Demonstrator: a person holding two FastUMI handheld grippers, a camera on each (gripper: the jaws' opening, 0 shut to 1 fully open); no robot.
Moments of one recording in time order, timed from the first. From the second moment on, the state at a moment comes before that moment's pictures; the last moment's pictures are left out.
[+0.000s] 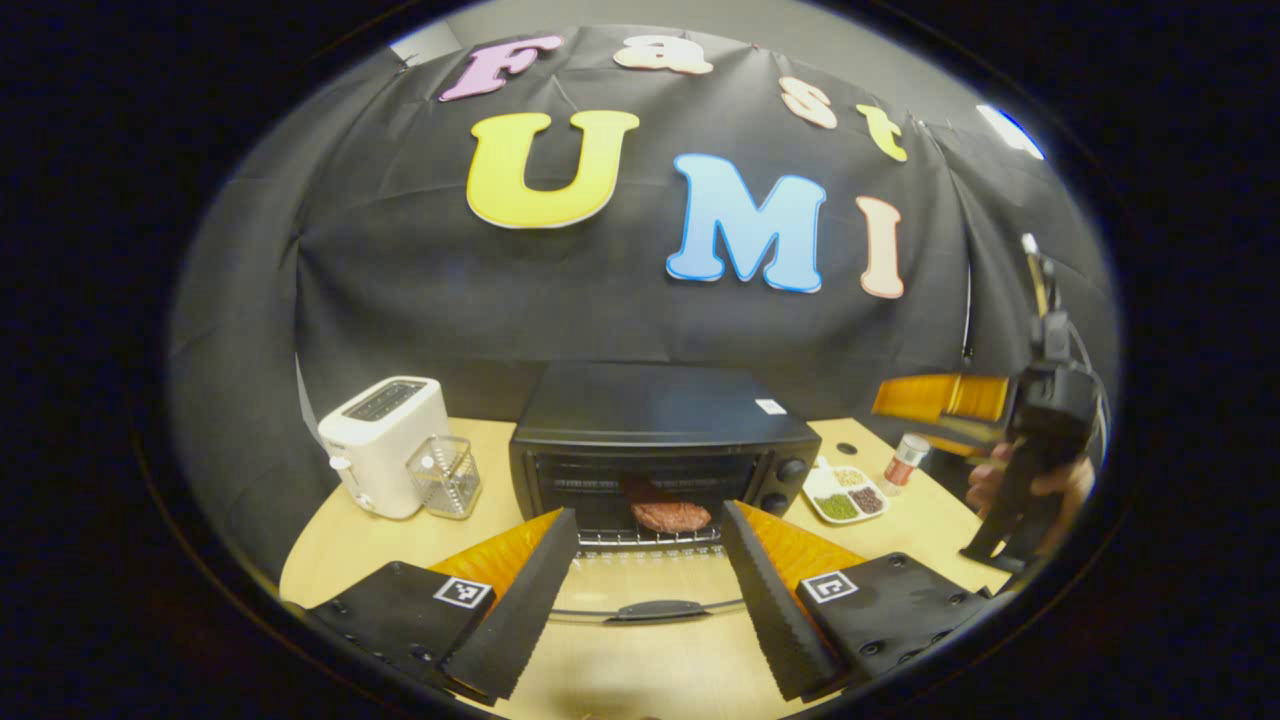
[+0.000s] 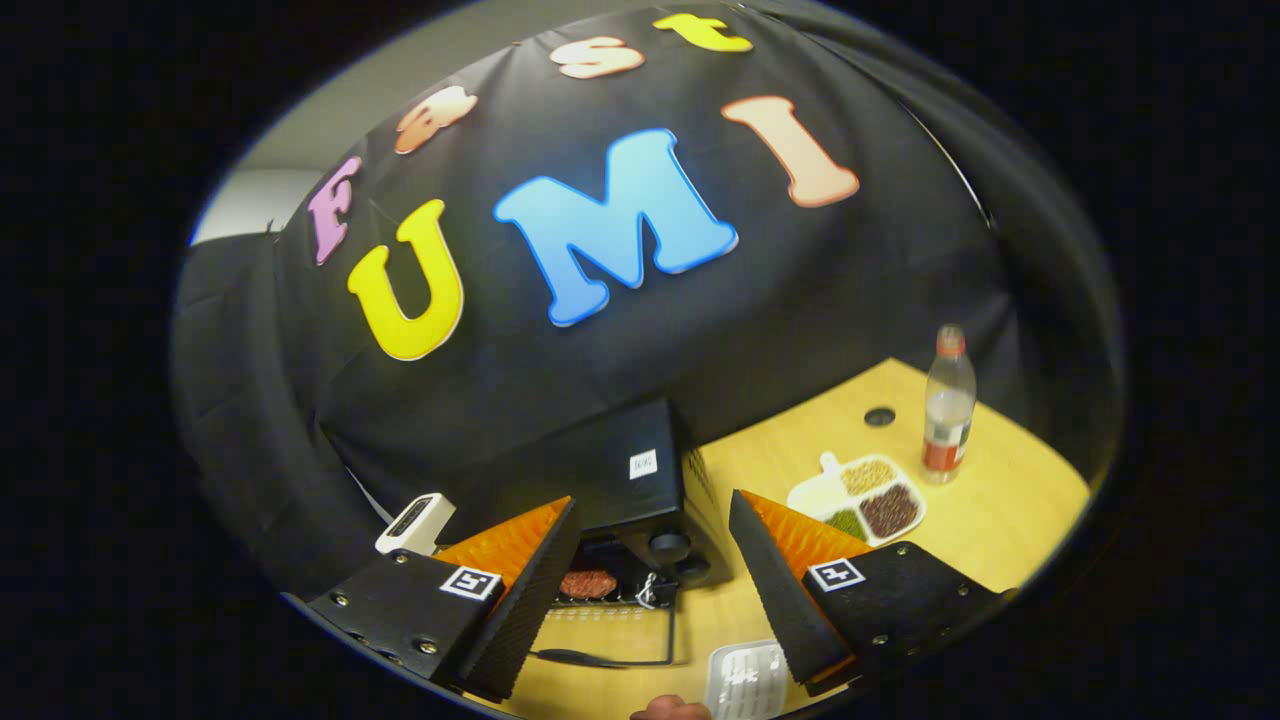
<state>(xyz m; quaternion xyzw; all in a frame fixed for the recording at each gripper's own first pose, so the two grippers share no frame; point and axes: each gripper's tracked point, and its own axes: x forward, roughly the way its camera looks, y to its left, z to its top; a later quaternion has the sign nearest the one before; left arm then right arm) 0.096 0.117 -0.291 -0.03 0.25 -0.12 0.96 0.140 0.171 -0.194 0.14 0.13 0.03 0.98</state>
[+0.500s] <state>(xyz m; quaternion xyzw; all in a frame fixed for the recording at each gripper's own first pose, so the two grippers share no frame) 0.058 0.094 -0.386 -0.03 0.36 -0.10 0.93 0.109 0.105 -0.086 0.02 0.01 -0.02 1.00</state>
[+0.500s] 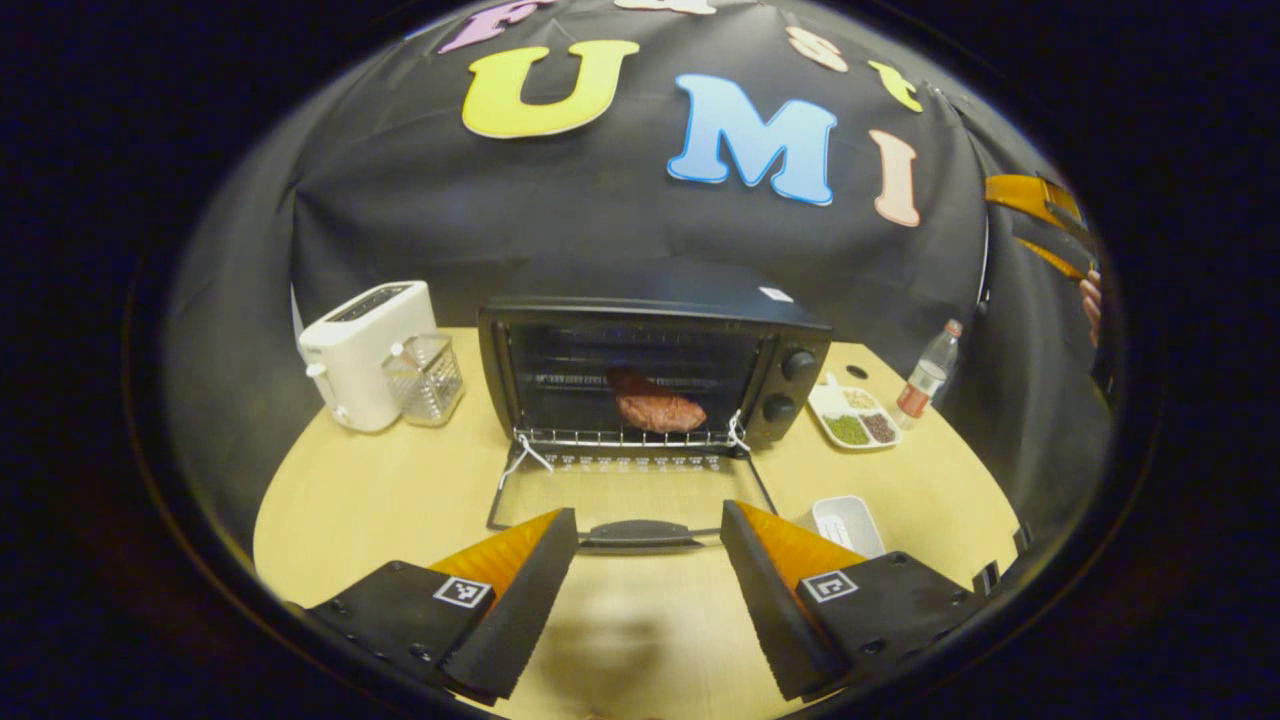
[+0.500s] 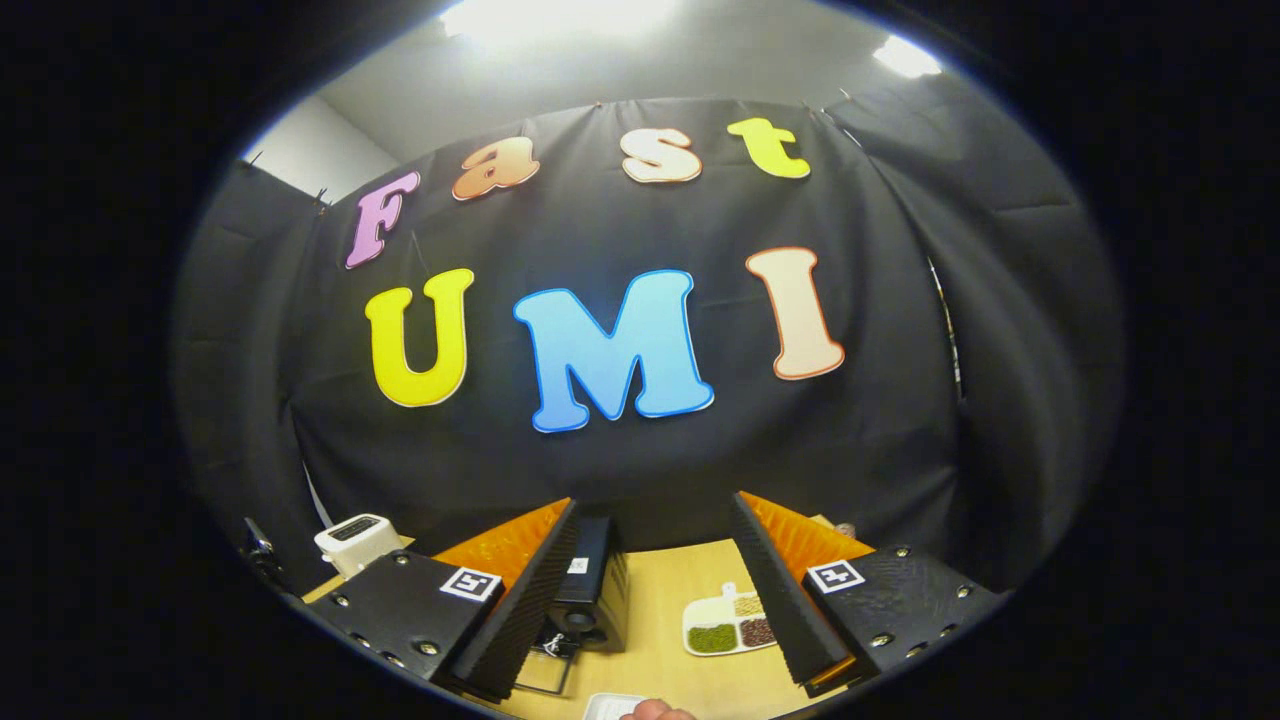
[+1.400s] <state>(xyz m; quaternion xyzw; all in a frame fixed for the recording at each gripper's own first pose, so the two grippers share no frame) 0.048 0.084 -0.513 -0.04 0.53 -0.06 0.84 0.087 0.053 -0.030 0.00 -0.04 -0.07 1.00</state>
